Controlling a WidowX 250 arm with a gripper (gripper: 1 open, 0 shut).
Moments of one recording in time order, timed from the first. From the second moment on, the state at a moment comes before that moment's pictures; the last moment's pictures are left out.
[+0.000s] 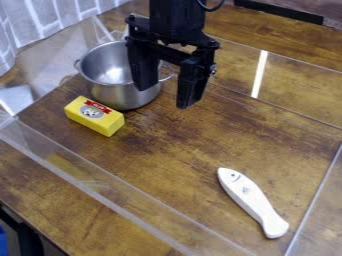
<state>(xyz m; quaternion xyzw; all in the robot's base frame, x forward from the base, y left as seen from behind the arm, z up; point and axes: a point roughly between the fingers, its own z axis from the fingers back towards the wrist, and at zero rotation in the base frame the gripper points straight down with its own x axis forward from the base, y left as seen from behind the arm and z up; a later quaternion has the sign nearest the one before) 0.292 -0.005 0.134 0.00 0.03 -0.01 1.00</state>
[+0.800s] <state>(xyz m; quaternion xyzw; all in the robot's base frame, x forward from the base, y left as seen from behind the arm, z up) 0.276 -0.065 0.092 -0.01 0.05 0.24 0.97</state>
